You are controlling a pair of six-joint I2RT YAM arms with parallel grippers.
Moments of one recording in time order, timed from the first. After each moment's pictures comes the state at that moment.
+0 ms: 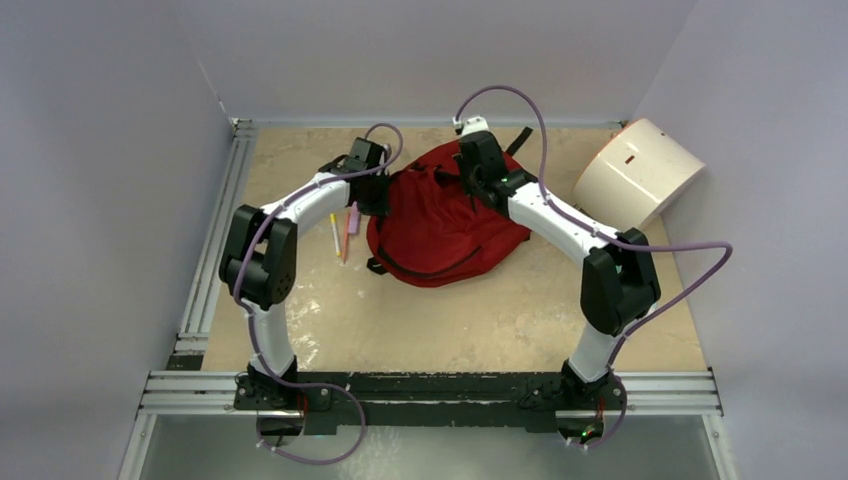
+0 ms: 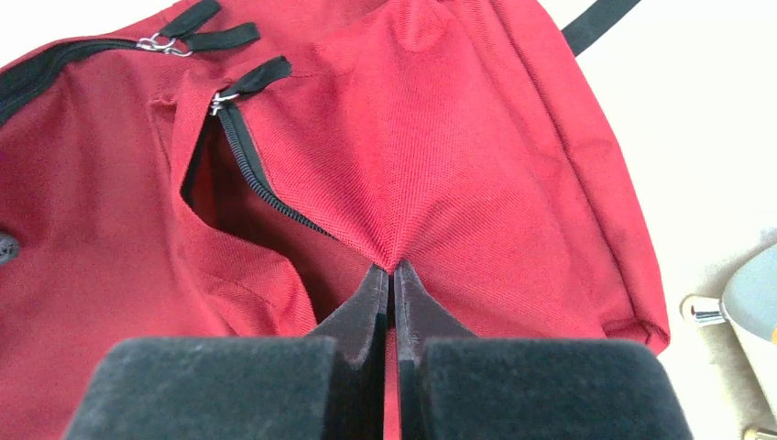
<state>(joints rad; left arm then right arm) -0.39 1.94 1.44 -0.50 0.06 -0.35 0.55 1.76 1.43 -0.32 0.37 0.09</state>
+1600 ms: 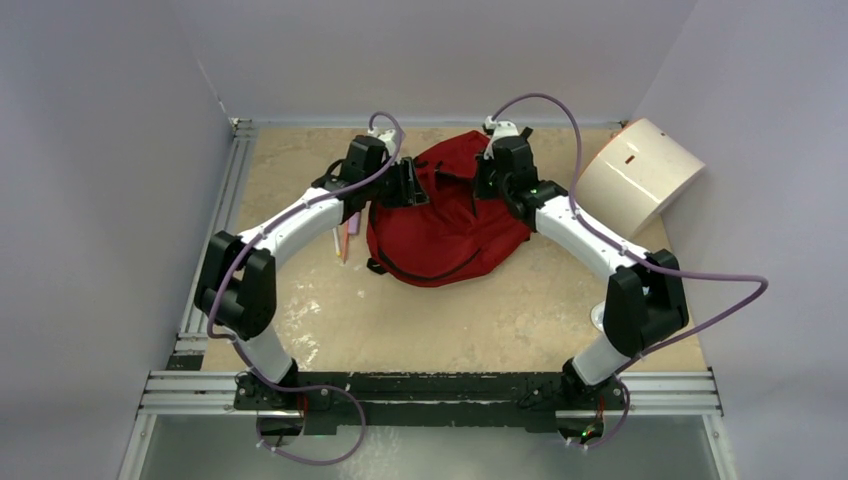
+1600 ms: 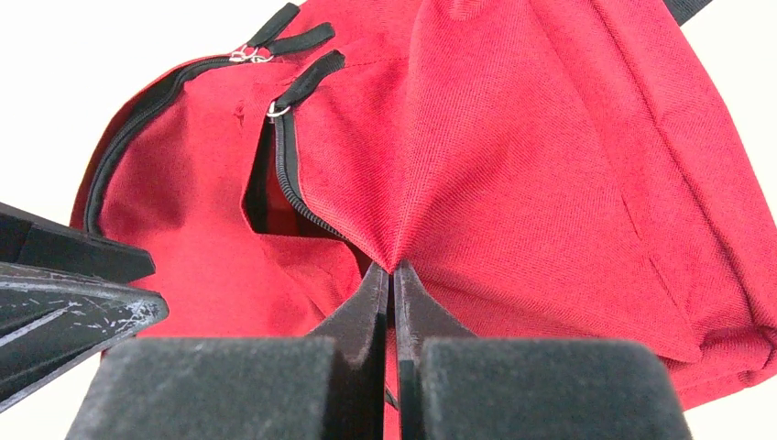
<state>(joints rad) -0.47 1.72 1.32 -0.22 0.30 -0.55 0.46 1.60 1.25 -0.20 0.06 0.29</state>
